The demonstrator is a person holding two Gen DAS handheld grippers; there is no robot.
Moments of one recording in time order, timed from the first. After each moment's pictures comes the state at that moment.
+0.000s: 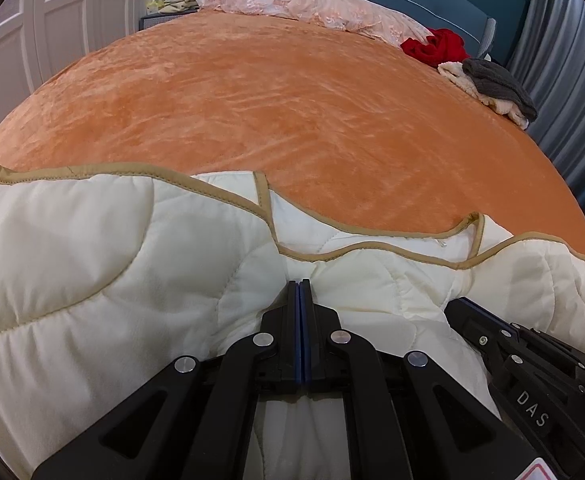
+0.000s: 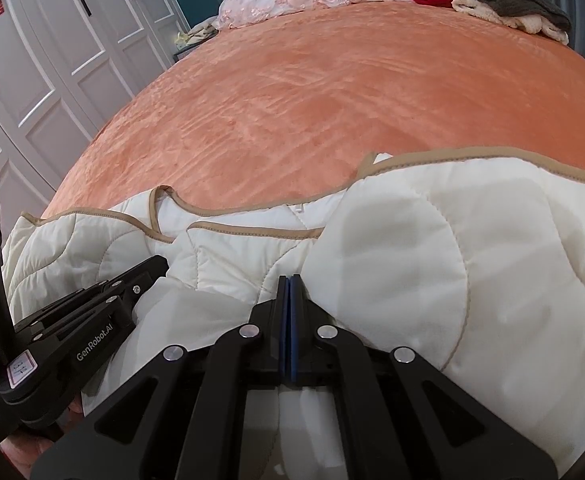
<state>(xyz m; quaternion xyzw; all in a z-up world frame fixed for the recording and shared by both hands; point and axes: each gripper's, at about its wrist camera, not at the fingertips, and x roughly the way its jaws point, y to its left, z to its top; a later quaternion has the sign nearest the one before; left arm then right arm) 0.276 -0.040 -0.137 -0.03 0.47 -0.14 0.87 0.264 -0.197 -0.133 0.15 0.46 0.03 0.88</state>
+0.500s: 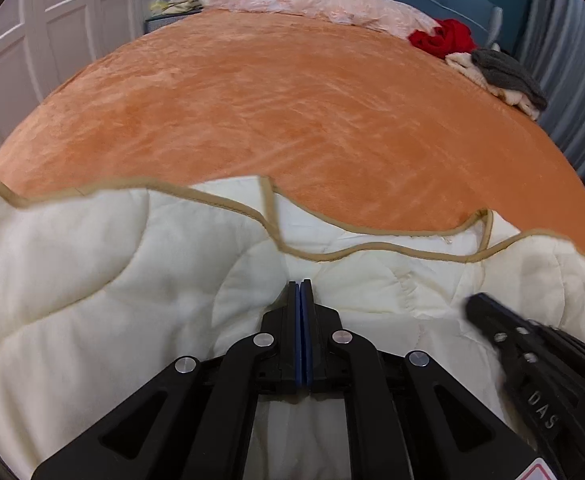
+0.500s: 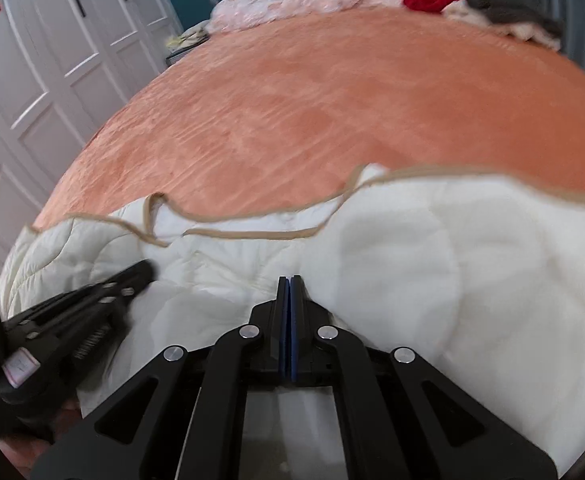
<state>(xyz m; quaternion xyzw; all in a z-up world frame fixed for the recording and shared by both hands) 0.275 -0.038 -0.117 -0.01 0.48 -0.11 0.87 0.253 -0.200 -0.105 0.14 0.44 -0.01 0.89</state>
